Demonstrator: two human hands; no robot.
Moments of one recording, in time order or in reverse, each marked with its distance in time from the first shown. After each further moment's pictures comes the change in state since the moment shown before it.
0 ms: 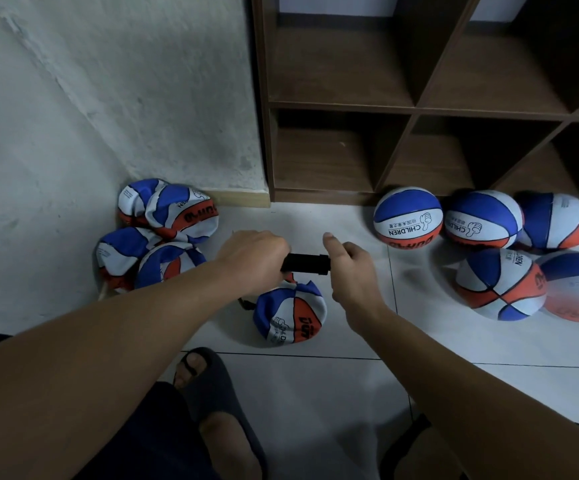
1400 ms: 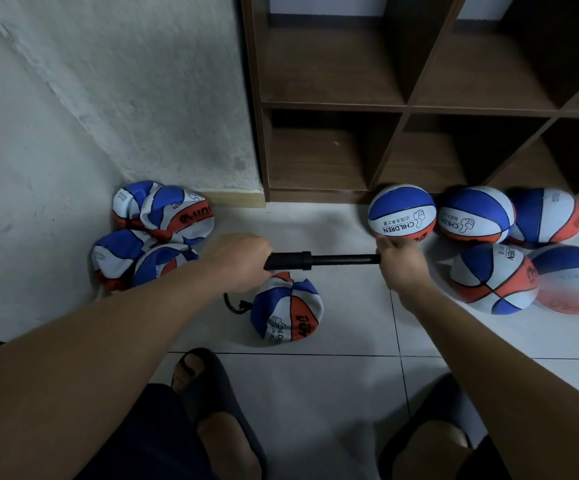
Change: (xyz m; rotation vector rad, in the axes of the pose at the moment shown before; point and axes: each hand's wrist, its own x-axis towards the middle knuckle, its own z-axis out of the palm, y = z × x) left_hand -0.006 -0.013 -0.001 -0.092 -0.113 -0.079; right_hand 0.063 0.026 -0.081 -0.259 0.185 -0.012
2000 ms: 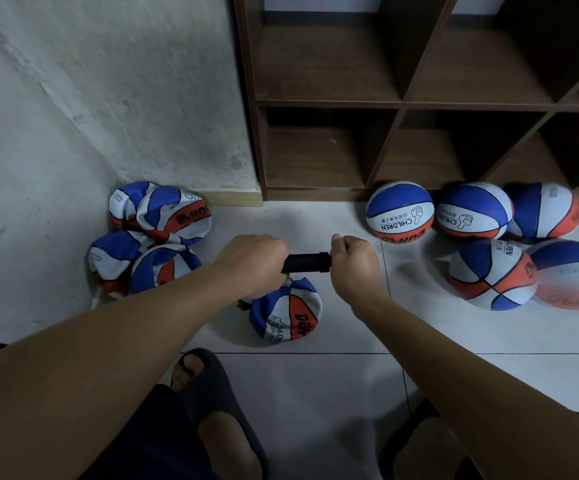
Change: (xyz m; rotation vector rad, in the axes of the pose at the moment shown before) left_hand 0.006 0.027 0.003 0.014 0.022 0.045; right_hand -0.054 -0.030 0.049 -0.035 -0.101 -0.146
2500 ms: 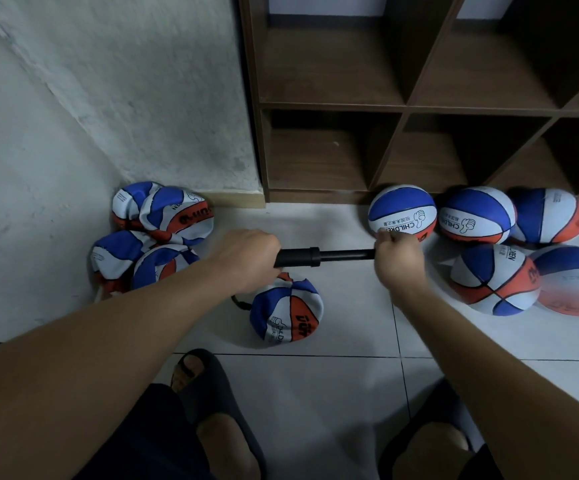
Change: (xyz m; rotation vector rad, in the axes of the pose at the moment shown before) left_hand -0.001 -0.011 -0.007 0.034 0.051 -0.057; right_hand 0.036 0.018 -0.046 -0.023 0.191 0.081
